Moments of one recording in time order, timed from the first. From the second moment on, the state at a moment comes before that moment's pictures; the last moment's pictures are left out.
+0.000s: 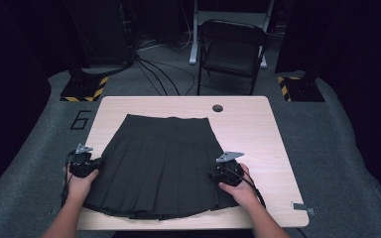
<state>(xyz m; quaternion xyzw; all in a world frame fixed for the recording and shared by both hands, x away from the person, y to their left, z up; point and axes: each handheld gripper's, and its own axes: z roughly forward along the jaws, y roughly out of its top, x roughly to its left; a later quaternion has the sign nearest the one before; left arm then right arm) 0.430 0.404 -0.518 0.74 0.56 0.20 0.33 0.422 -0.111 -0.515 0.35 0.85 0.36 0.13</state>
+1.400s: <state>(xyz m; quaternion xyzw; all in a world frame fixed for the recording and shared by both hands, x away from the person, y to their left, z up) 0.427 0.396 -0.504 0.72 0.56 0.19 0.36 0.423 -0.111 -0.516 0.36 0.85 0.36 0.13</state>
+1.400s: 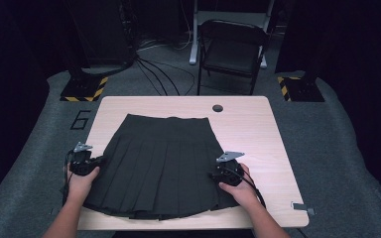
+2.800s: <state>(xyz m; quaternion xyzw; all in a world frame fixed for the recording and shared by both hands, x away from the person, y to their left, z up) 0.423 0.315 -0.421 0.77 0.43 0.20 0.42 0.423 -0.112 -0.518 0.37 0.84 0.37 0.13</state>
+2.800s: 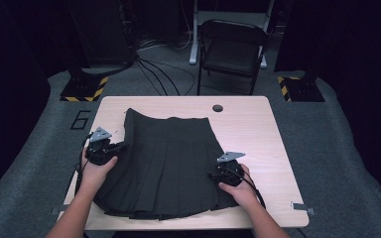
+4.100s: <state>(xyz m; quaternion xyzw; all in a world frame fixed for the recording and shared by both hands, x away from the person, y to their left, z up) 0.428 0.220 -0.333 0.82 0.30 0.19 0.44 0.424 -0.113 -0.520 0.37 0.84 0.38 0.12</state>
